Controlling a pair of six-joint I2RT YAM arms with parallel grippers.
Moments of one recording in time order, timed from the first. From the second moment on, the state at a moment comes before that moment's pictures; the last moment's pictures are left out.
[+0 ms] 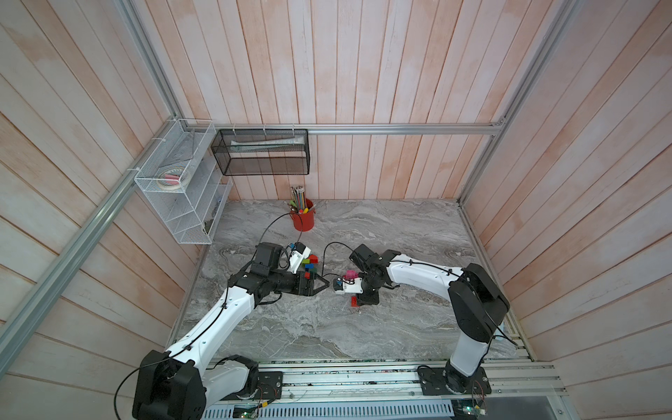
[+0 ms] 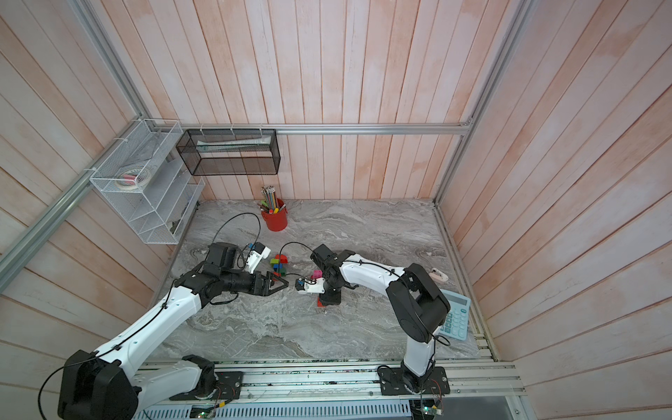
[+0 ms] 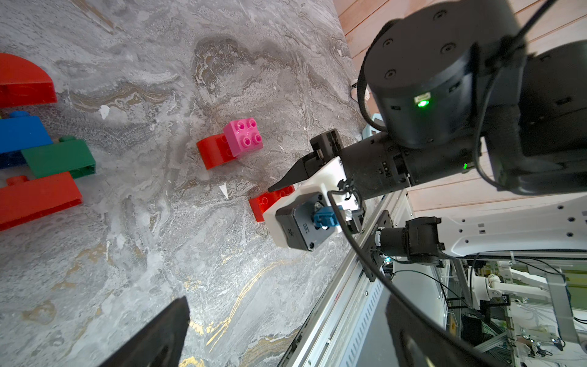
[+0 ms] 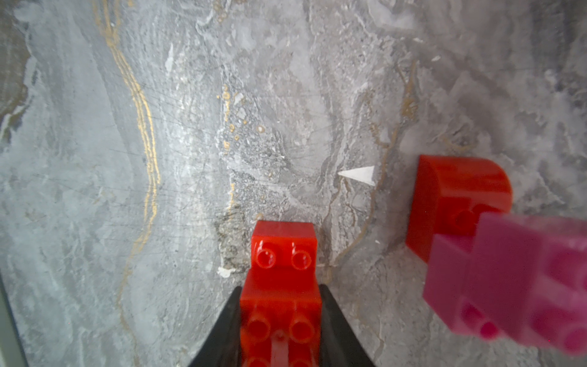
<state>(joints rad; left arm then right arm) -0.33 1.17 0.81 -0.50 0.76 -0.26 0.78 1.81 1.21 -0.79 -0.20 -0.76</state>
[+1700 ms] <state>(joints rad) -0.33 1.23 0.83 -0.48 0.77 -0.11 0.77 1.88 1.32 -0.89 -0.14 -0.71</state>
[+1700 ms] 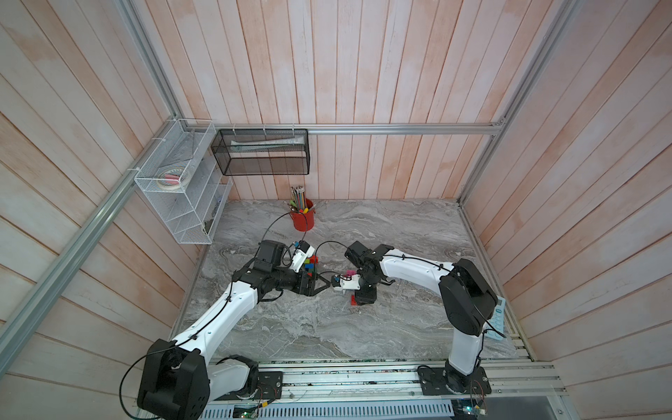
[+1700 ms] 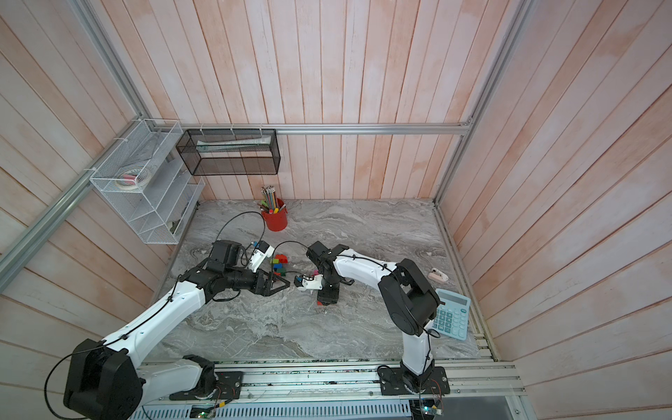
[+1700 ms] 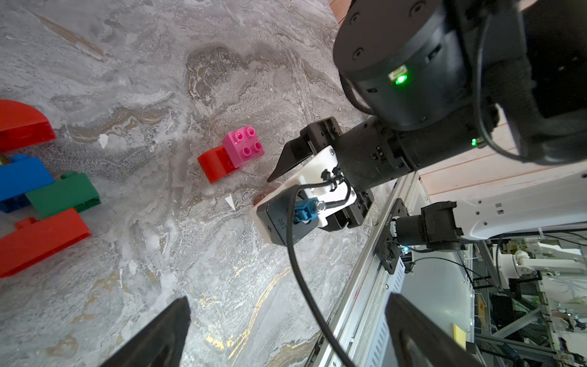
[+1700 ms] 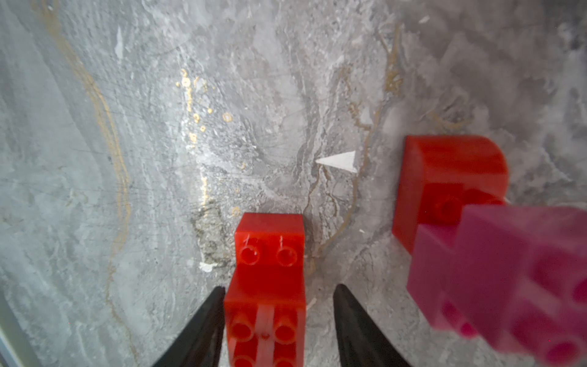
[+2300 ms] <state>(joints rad) -0.46 1.34 0.88 -0.41 0.77 0.26 0.54 1.32 0.93 -0.60 -0.34 -0.39</state>
